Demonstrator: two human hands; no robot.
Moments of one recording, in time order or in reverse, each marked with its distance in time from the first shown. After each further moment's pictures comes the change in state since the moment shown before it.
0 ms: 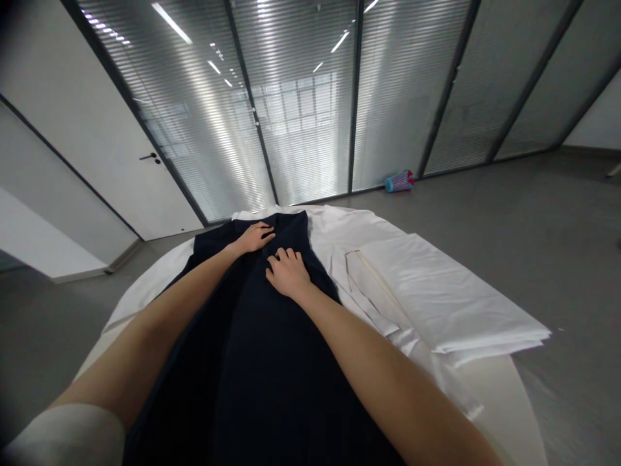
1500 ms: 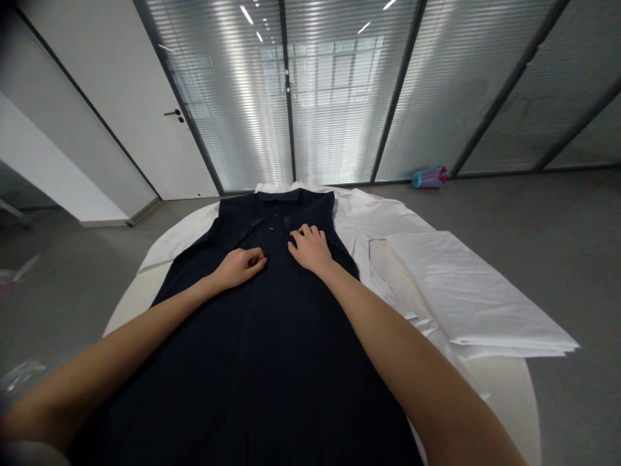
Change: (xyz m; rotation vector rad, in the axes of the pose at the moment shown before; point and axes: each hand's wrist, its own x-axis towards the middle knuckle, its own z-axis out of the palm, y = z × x) left_hand -0.207 0.063 -0.037 -0.200 -0.031 -0.103; right_hand 0.002 0.000 0.000 -0.038 -0.057 -0.018
